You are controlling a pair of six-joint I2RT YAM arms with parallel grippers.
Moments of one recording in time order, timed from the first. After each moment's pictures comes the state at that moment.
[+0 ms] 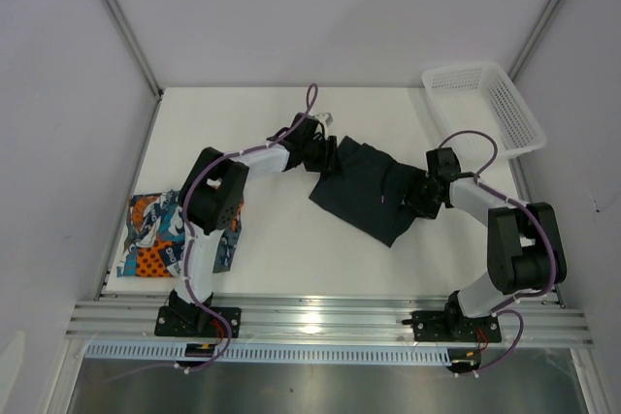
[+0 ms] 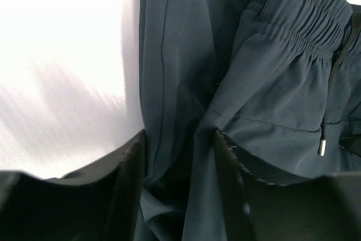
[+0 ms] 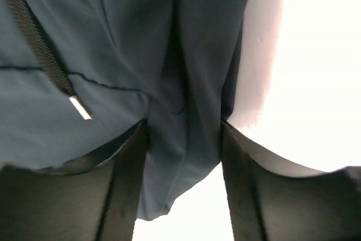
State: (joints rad) left arm -0.53 2.17 1.50 -0.13 0.29 -0.42; right arm 0.15 1.55 0.83 -0.37 -0.12 0.53
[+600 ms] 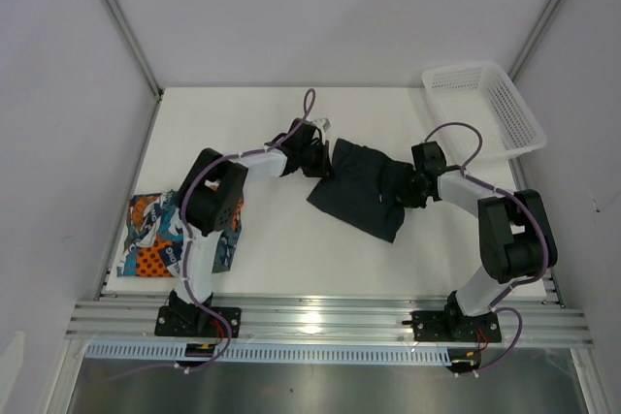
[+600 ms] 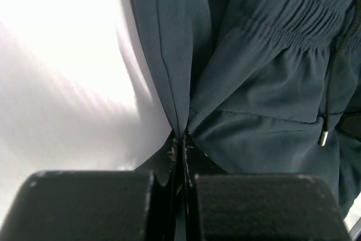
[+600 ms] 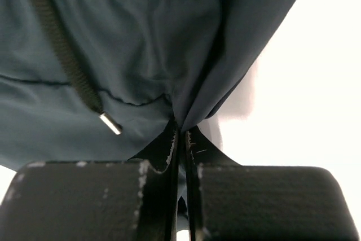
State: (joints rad) left arm -0.53 2.15 1.42 -0.07 0.32 -0.44; right arm 0.22 1.64 0.90 -0.33 -0.09 0.57
